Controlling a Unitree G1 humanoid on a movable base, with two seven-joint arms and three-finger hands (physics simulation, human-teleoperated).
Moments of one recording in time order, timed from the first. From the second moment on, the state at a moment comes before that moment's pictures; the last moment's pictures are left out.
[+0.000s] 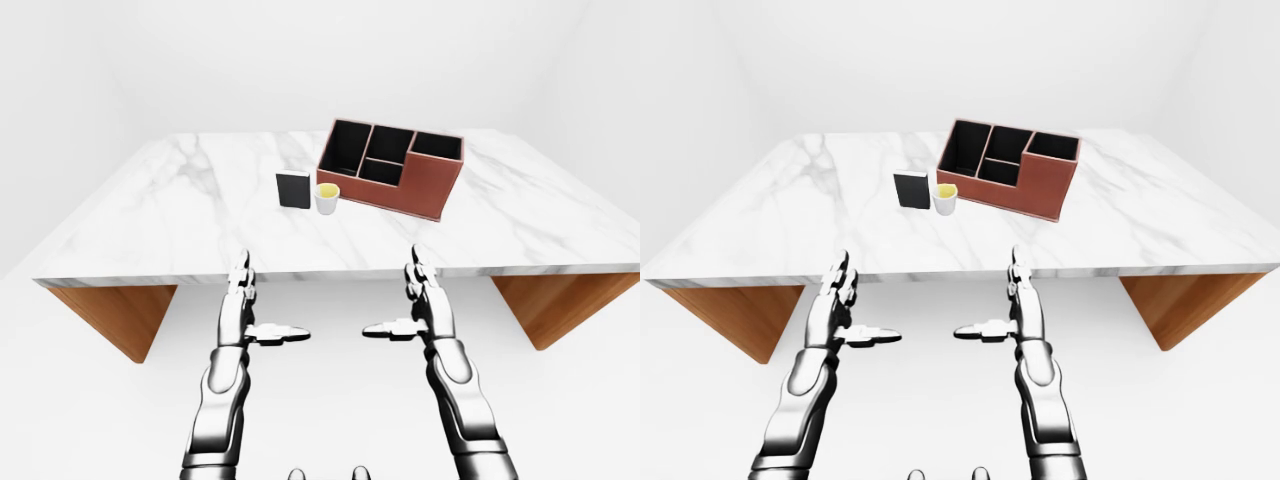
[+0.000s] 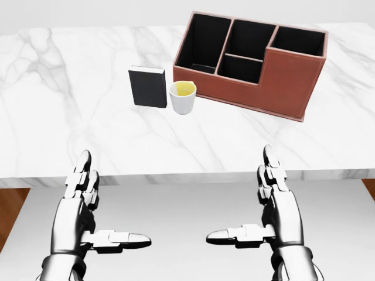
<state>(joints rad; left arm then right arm) 0.00 0.01 0.01 0.00 -0.01 0.00 -0.01 0.00 -0.01 -0.01 0.00 0.01 0.00 0.01</state>
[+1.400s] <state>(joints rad) -0.13 0.05 0.08 -0.27 -0.02 0.09 -0.04 -0.12 -0.08 -0.10 -0.18 -0.06 0.09 0.11</state>
